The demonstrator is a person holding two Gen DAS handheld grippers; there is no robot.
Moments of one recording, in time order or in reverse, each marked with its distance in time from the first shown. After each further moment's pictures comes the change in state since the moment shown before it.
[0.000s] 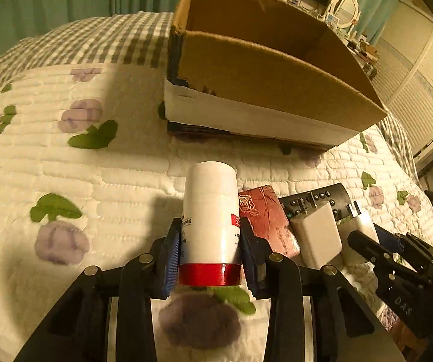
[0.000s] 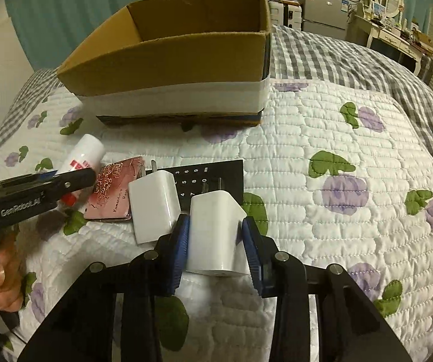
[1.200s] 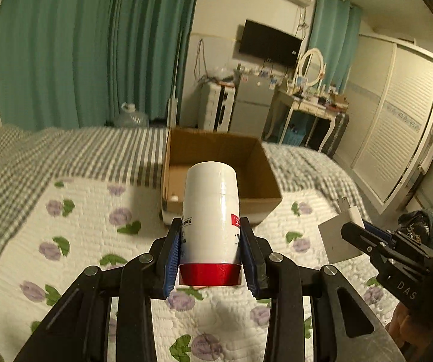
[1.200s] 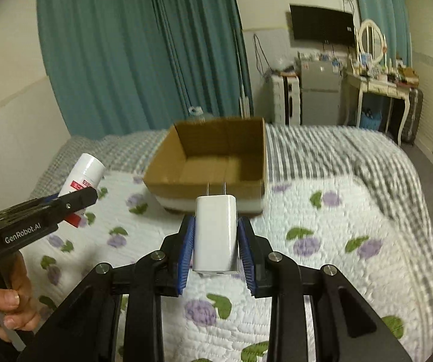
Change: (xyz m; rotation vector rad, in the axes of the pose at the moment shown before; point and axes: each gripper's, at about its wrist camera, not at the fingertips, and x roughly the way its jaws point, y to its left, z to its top) left arm -0.196 -0.064 0.004 0.089 -0.391 -0.018; right arm -0.187 0.022 0.007 0.019 -0.375 0.075
